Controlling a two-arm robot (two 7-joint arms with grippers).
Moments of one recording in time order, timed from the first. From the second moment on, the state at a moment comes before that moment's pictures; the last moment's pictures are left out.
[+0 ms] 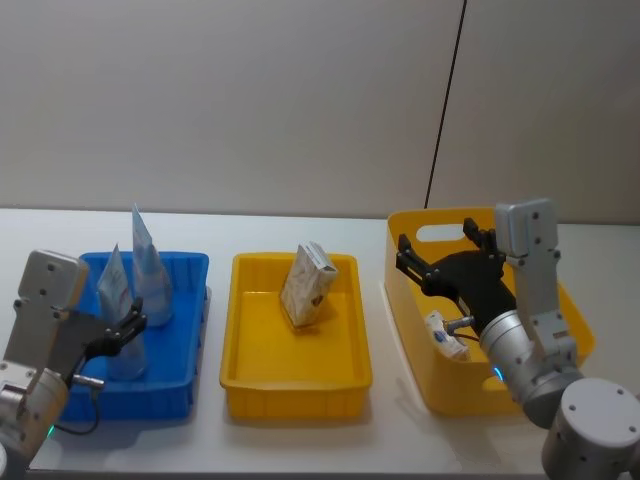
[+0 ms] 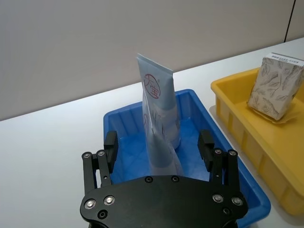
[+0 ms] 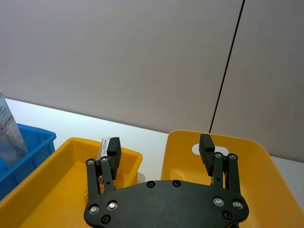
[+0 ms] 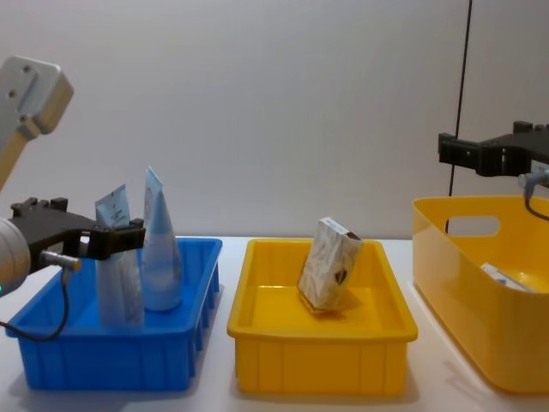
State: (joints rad) left arm -0.28 0.34 0.35 -1.50 -0.19 0.15 0.07; right arm 0.26 0.12 -0.16 -1.53 0.05 0.11 0.12
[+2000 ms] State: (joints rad) left arm -0.50 0.22 0.32 -1.07 -0.19 0.03 -0.07; right arm 0.26 0.12 -0.16 -1.53 0.04 0.11 0.12
